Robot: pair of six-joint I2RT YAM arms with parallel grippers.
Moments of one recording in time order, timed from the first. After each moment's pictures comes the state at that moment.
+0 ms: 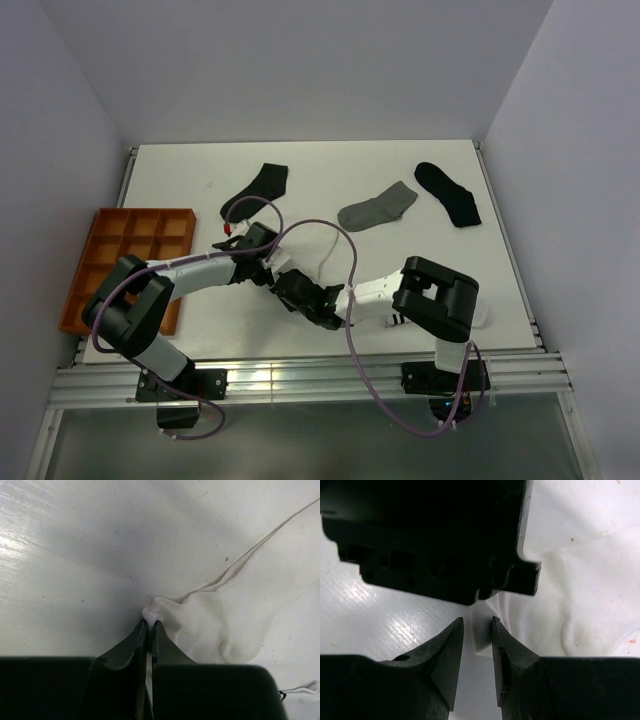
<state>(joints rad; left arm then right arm) -0.63 1.58 0.79 -0.26 -0.17 -1.17 1.16 1.82 0.85 0.32 0.41 0.18</state>
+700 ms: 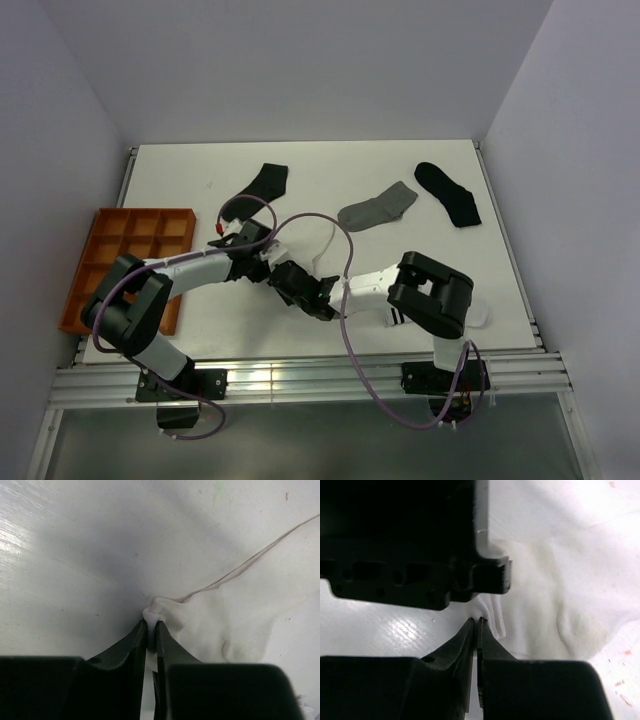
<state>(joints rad) -0.59 1.58 0.79 -0.26 -0.18 -1.20 1.13 1.88 0.94 0.22 0.42 0.22</state>
